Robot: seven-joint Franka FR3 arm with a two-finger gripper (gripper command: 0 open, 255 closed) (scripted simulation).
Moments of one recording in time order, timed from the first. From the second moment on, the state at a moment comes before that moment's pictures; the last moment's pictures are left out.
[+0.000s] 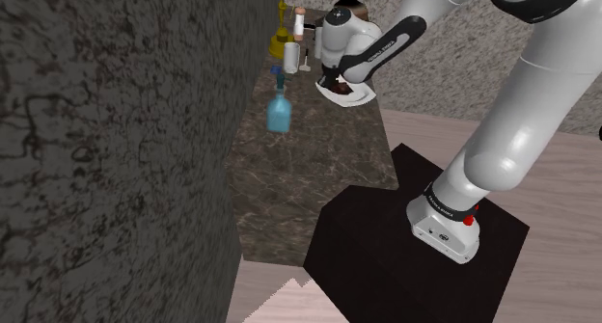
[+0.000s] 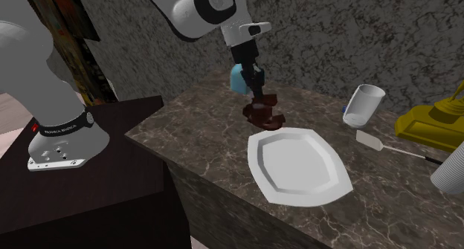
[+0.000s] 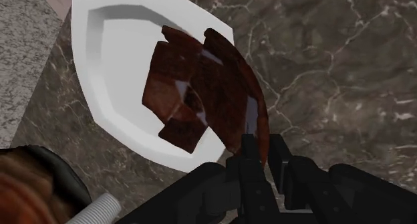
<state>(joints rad) 0.12 0.16 -0.21 -2.27 -0.73 2.60 0.45</state>
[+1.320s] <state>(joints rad) -0.06 0.41 -0.26 -2.07 -0.62 2.76 0.19</state>
